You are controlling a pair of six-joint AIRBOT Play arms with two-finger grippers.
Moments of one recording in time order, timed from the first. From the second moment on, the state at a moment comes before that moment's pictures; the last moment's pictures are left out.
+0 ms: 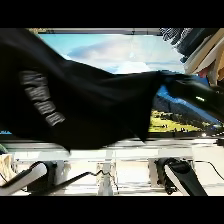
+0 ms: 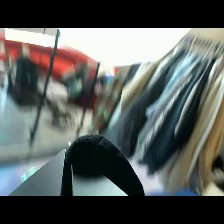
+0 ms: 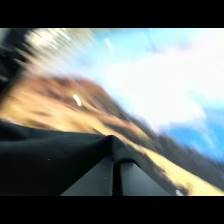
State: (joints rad) left arm 0.40 -1.25 1.83 0.35 -1.12 -0.94; right arm 0.09 -0.67 0.96 -0.93 0.90 1.49
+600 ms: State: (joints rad) left arm 0.24 -1.88 1.92 0.99 -1.21 -1.28; right arm 0.03 -1.43 1.06 -0.94 0.65 1.42
